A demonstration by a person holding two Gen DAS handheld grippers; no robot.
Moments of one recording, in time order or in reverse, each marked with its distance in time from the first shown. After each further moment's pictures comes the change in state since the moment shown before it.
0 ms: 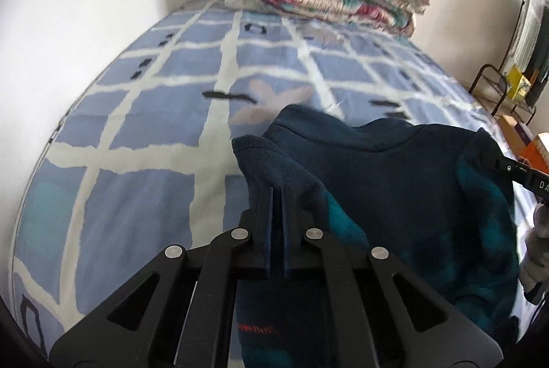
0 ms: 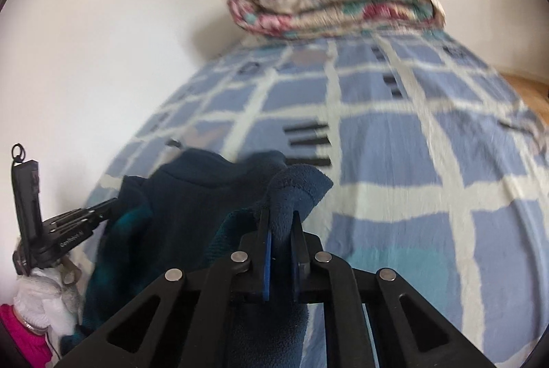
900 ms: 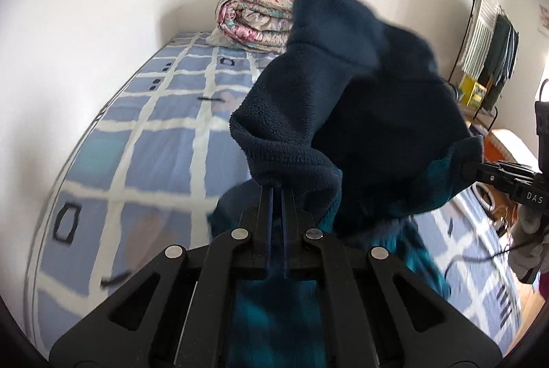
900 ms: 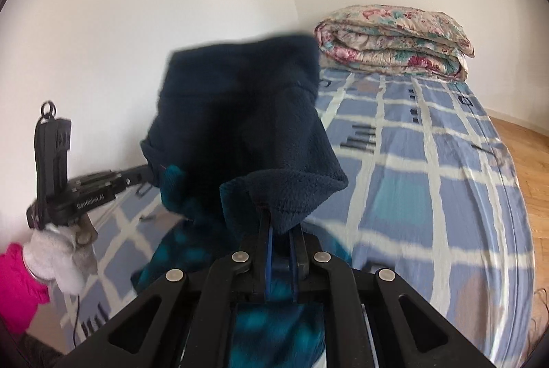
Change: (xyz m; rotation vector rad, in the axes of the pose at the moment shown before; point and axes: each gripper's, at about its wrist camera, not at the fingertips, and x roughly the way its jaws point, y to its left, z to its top) left arm -0.241 -0.025 -0.120 0.034 -0.115 -0.101; right arm -0.209 0.100 -0.115 -0.227 -0.021 0.101
